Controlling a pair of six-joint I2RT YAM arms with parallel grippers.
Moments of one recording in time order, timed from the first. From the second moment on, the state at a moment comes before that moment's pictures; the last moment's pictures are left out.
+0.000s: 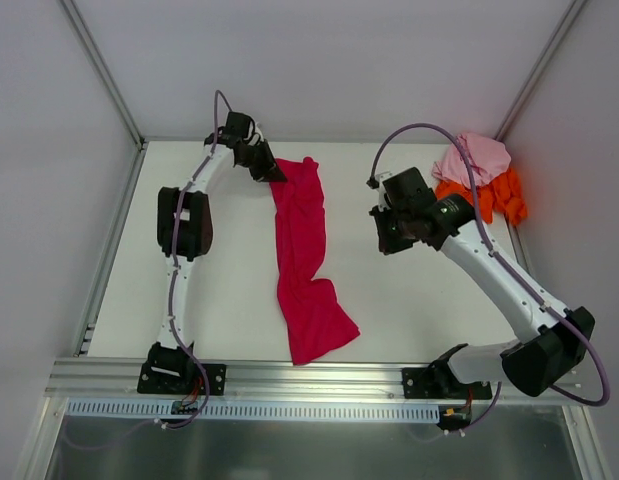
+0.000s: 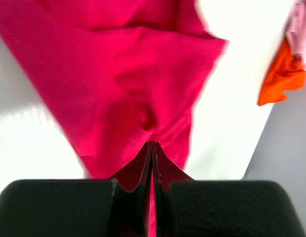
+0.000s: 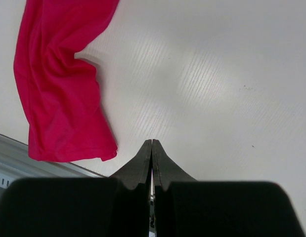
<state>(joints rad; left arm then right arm) -0.19 2.47 2.21 -0.71 0.57 -0.60 0.58 1.33 1.37 -1.04 0.03 0.17</state>
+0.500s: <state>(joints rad) -0.23 1.87 1.72 -0.64 0.59 -0.59 0.61 1.46 1.29 -0.96 -0.03 0.20</state>
